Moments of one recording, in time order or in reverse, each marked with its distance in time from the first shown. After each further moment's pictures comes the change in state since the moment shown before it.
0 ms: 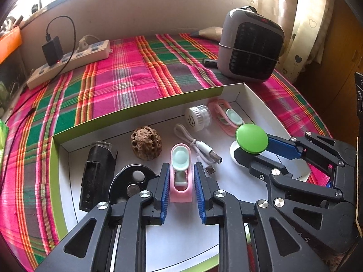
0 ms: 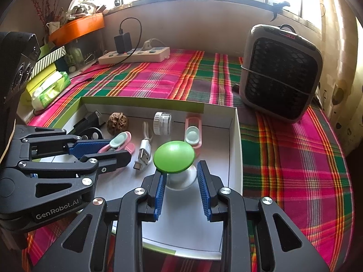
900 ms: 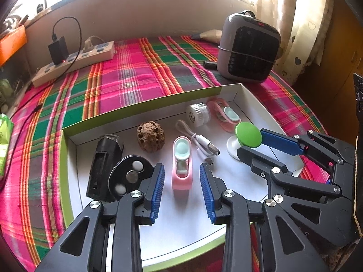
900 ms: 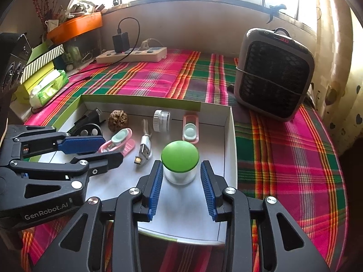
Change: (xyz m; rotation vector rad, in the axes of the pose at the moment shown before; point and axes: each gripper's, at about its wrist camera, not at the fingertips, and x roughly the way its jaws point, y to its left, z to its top) left arm -0.016 0.000 -0.009 -0.012 -0.017 0.006; right arm -0.009 0.003 -0.003 -0.004 0.001 -0.040
